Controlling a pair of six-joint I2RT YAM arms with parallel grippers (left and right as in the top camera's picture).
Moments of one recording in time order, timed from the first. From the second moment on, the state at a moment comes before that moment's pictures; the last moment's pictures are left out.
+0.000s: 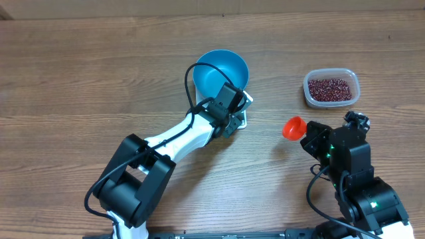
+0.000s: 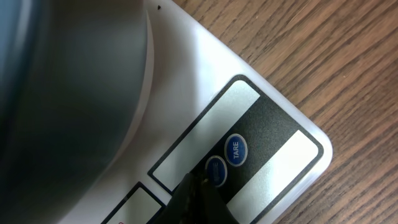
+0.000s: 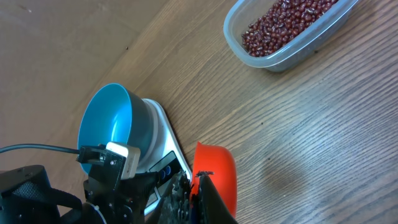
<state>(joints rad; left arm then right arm) -0.65 1.92 1.16 -0.28 -0.10 0.19 0.31 0.74 0.74 -0.66 0.17 0.93</state>
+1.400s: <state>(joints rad) -0.65 1.93 1.16 -0.28 -0.10 0.19 0.31 0.74 0.74 -0.66 0.17 0.93</state>
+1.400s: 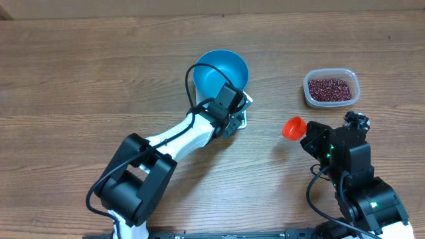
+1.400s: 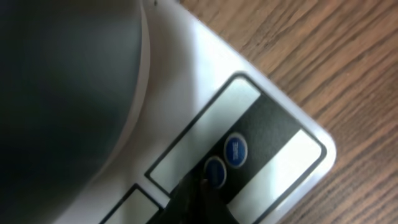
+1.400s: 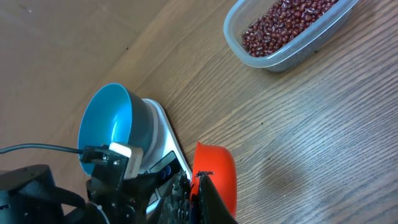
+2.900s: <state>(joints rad) -0.70 1.52 1.16 -0.67 -0.10 0.16 0.31 0.74 0.74 -0.65 0.17 0.93</state>
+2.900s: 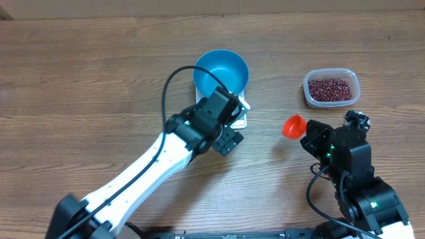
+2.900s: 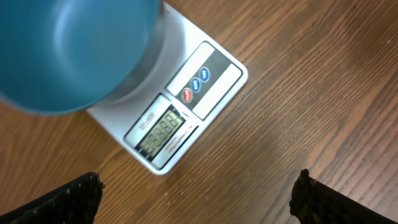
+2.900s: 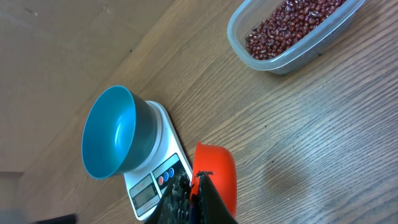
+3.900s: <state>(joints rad) -0.55 1.13 1.15 -0.80 -0.10 0.03 0.31 0.74 0.74 -0.65 0.17 0.93</state>
